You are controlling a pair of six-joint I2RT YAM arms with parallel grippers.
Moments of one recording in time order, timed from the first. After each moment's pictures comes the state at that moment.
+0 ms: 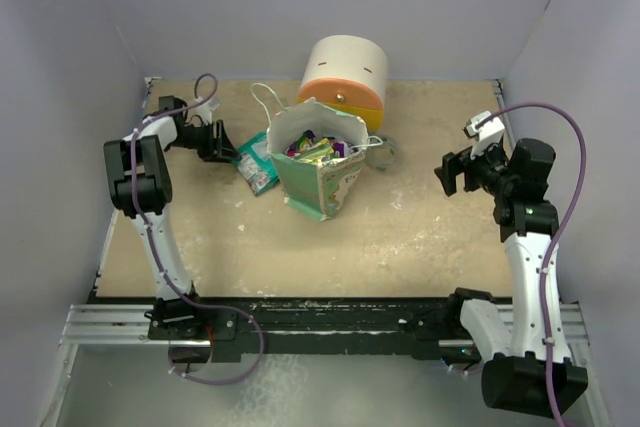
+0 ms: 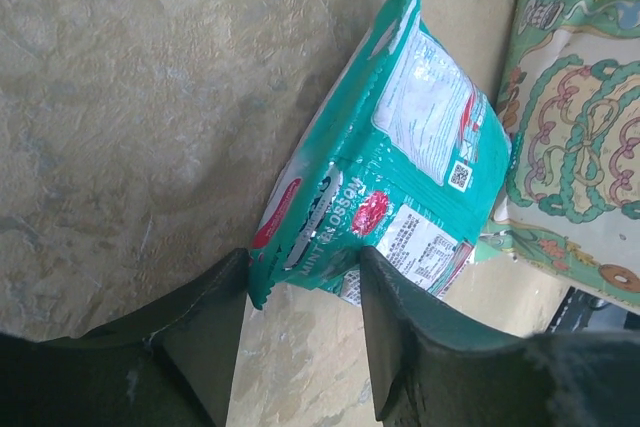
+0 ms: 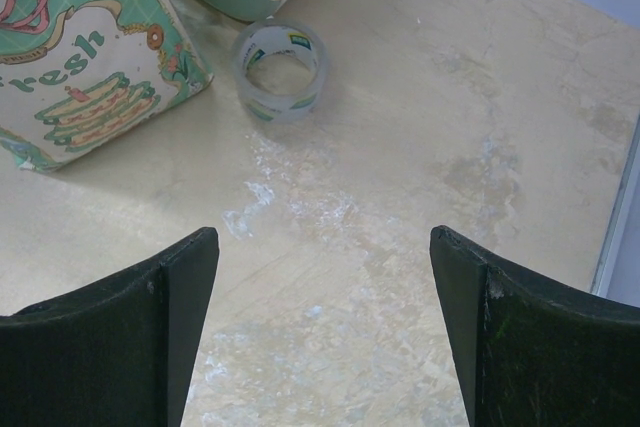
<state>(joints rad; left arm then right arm) 0.18 2.22 1.61 -0.64 0.87 0.17 -0.17 0.87 0.93 -0.51 -0.52 -0.37</state>
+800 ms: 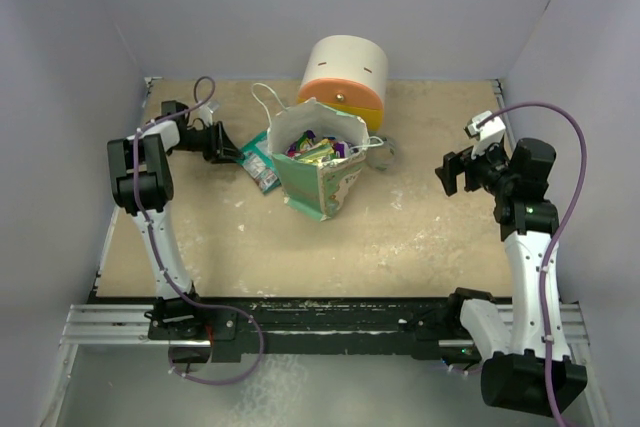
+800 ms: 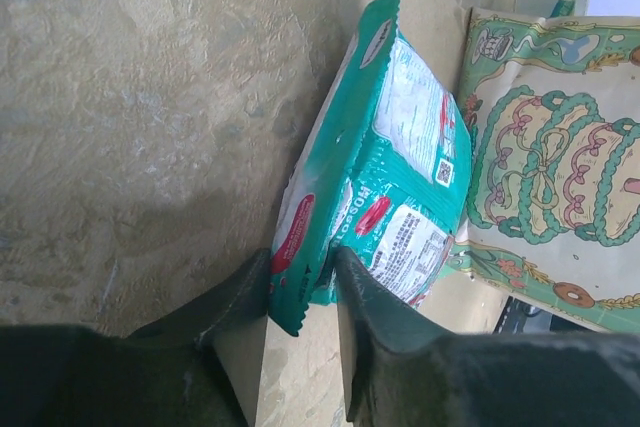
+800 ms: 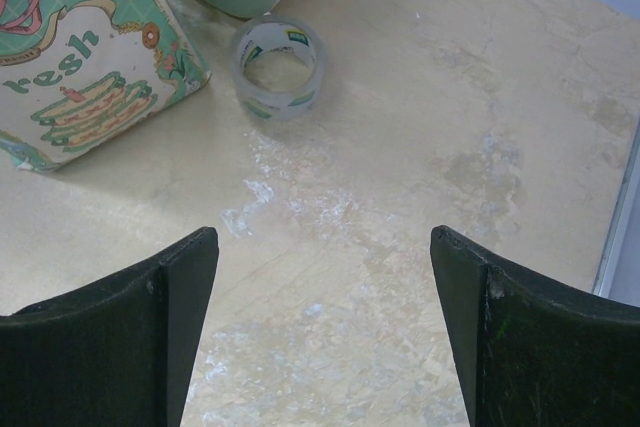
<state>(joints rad) 0.18 2.26 1.58 -0.54 0.99 0.03 -0.18 0.88 0.92 -0.51 -0.52 -0.36</state>
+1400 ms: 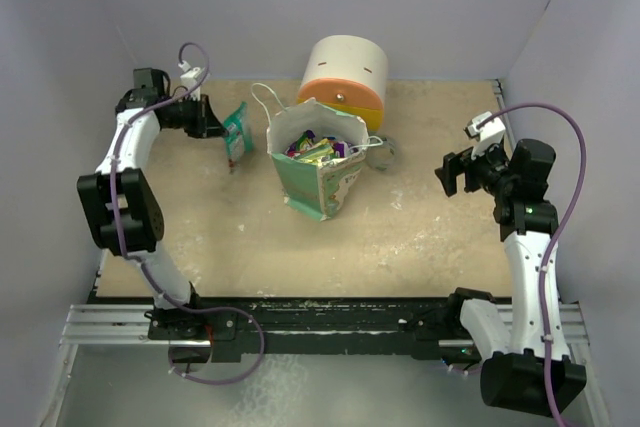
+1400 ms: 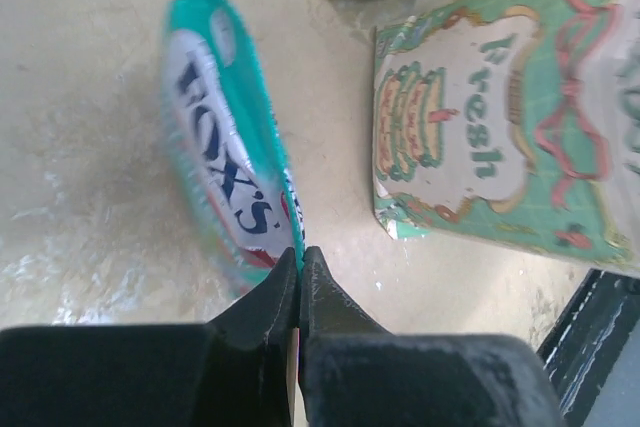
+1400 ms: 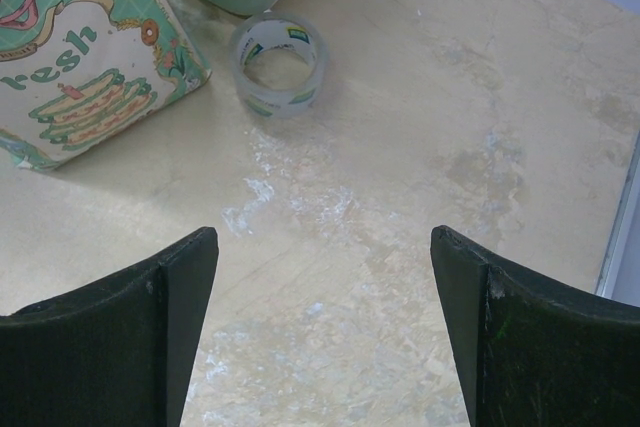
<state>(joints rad) 0.17 1.86 1.56 -0.69 0.88 0.23 -0.19 0.88 0.91 -0.50 -0.52 -0.36</state>
